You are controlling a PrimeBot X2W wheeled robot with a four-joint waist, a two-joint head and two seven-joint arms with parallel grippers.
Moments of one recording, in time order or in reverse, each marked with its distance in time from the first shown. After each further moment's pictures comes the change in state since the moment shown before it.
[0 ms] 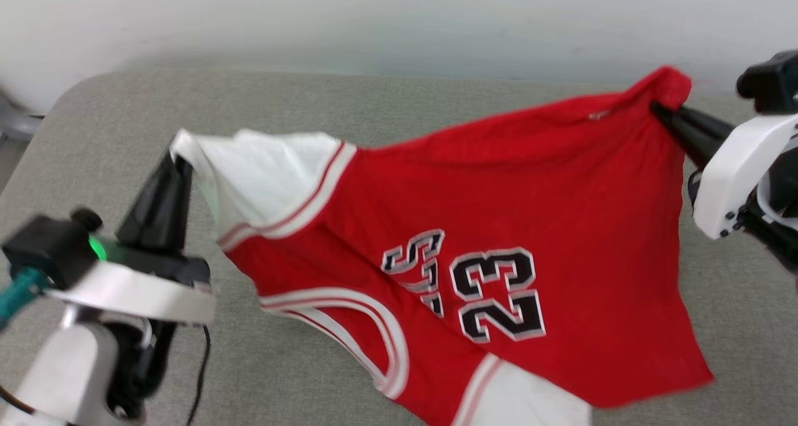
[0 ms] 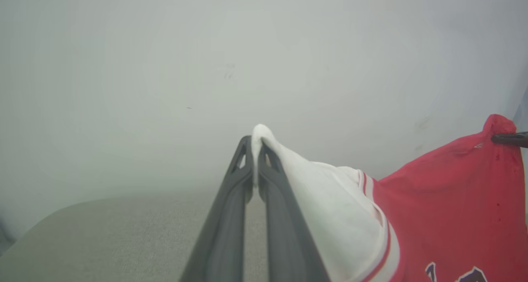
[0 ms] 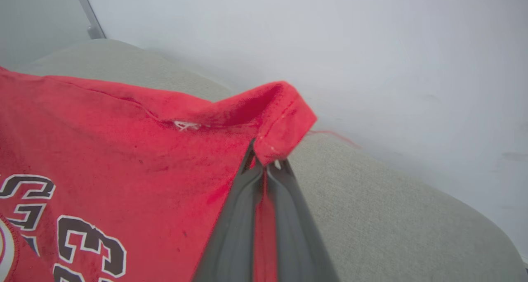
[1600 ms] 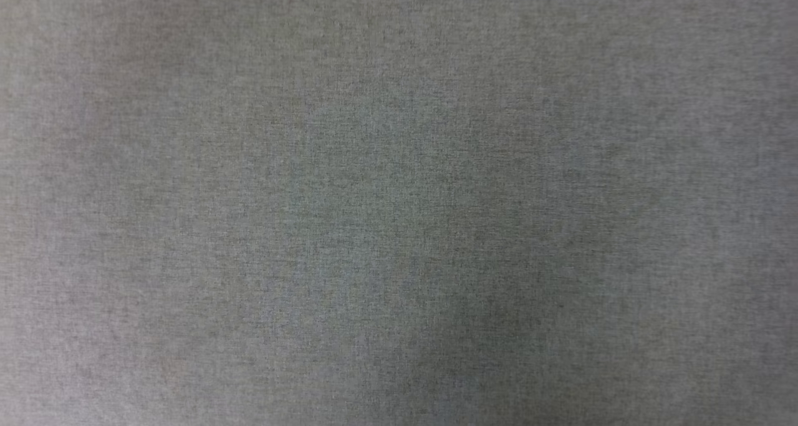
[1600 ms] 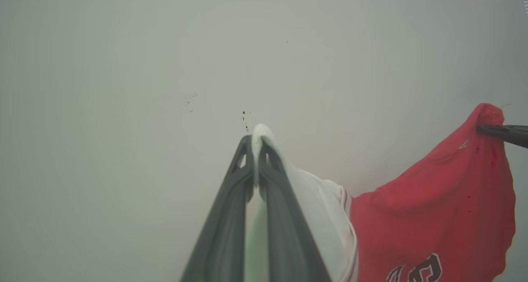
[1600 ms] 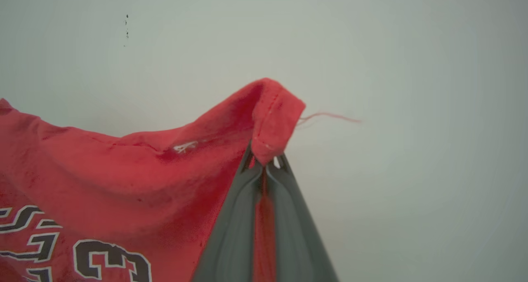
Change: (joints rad) left arm -1.544 0.144 -0.196 0.415 -0.145 -0.103 0.174; right arm -1.113 0.269 -0.288 0.249 -0.373 0.000 -0.065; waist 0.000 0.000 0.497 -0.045
